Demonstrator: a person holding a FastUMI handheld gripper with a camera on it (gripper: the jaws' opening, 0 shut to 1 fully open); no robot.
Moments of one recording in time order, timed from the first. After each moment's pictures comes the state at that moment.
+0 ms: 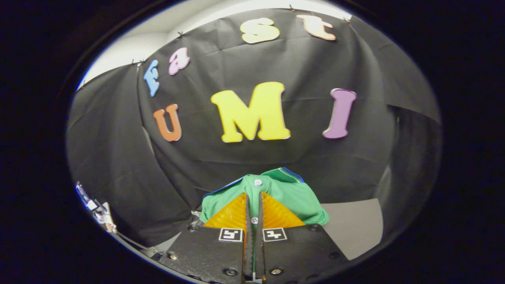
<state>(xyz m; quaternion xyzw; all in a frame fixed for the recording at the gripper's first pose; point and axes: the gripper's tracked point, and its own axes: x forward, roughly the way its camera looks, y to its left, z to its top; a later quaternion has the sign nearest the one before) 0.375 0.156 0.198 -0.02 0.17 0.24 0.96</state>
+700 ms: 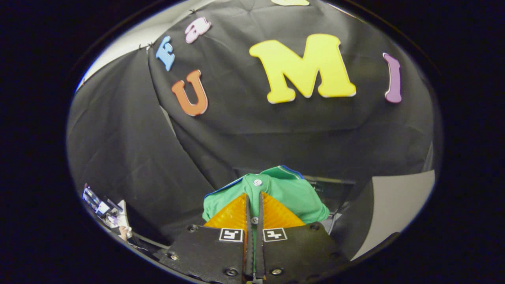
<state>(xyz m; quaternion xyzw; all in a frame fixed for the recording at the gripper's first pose) 0.420 0.332 0.014 -0.01 0.28 0.28 0.92</state>
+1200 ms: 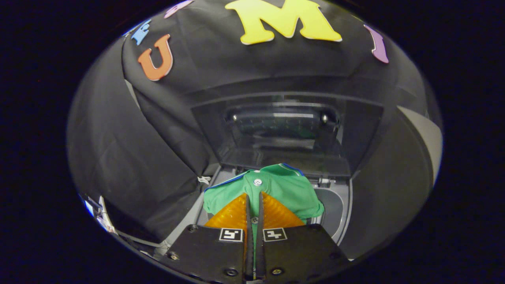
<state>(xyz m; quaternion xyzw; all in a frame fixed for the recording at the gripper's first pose) 0.461 0.334 -0.176 -0.02 0.36 0.18 0.92</state>
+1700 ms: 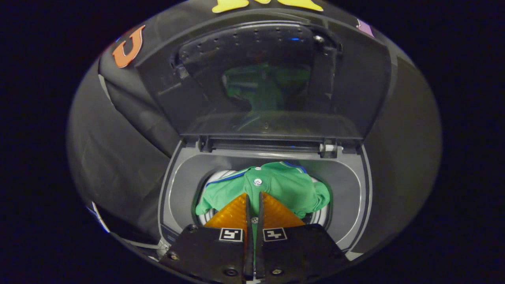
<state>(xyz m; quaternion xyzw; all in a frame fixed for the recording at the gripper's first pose) 0.488 0.317 -0.272 -0.02 0.42 0.11 0.90</state>
